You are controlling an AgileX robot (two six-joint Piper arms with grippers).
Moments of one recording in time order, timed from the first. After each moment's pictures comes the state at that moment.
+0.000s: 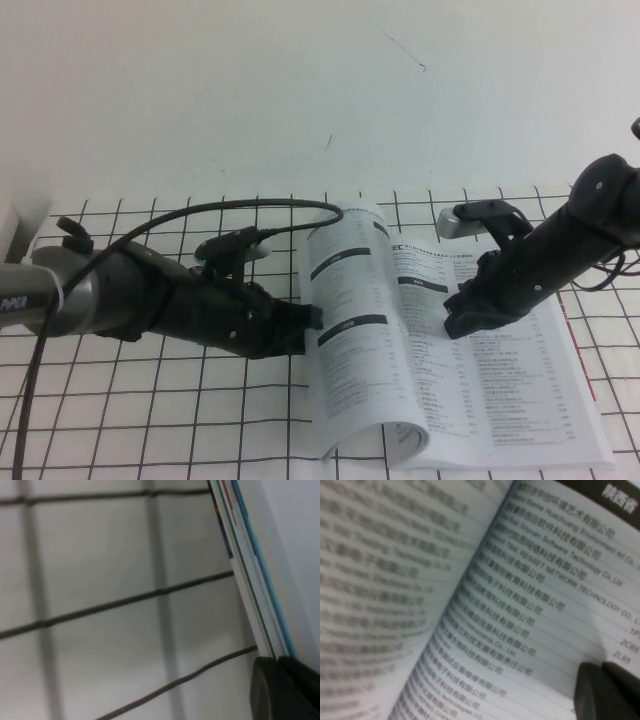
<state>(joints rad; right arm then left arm) 0.27 2.12 -1.36 0.64 0.79 -0.70 -0.32 1.90 -1.03 -1.23 0.50 0.80</state>
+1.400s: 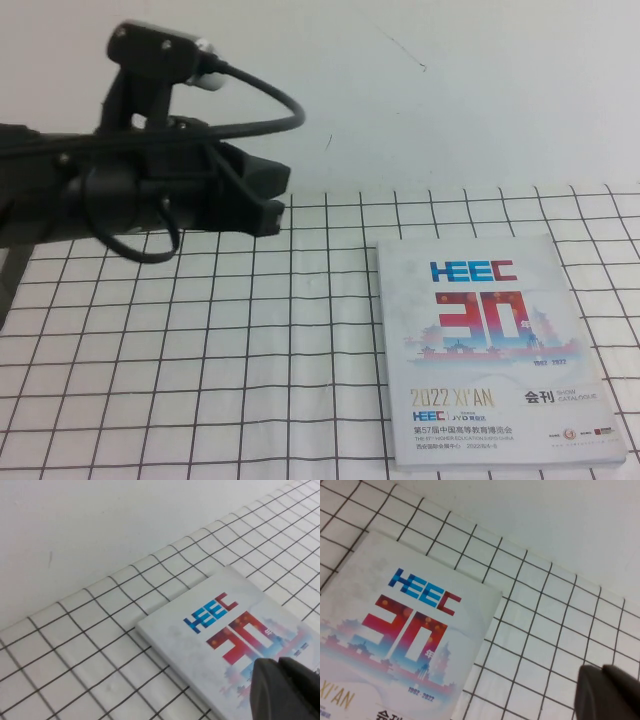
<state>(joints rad) 0.27 1.15 -1.11 -0.16 0.77 -0.17 -0.35 1.34 -1.09 -0.96 0.52 0.87</state>
